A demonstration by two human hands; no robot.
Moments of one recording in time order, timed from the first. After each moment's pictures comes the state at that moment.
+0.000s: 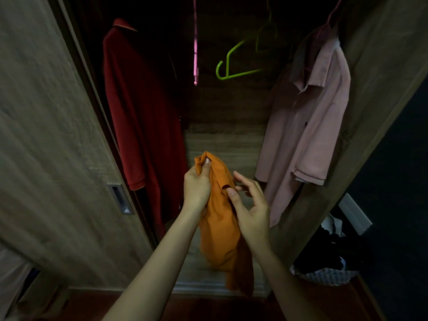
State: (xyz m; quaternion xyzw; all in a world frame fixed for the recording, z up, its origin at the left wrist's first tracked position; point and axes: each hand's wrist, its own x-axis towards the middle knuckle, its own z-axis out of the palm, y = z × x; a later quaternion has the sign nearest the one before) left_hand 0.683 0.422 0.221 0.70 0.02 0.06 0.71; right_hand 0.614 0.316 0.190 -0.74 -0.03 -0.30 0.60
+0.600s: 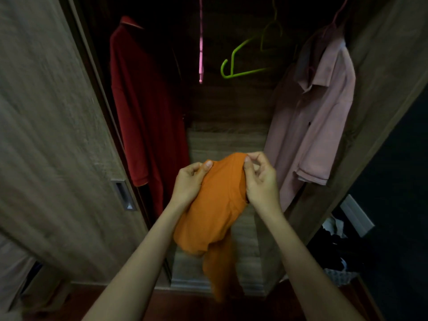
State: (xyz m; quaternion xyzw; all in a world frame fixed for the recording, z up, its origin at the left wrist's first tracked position) left_hand 0.704 0.459 0.202 0.78 -0.07 0.02 0.62; right_hand 0.644 0.304 0.235 -0.74 -0.06 -0.27 0.62
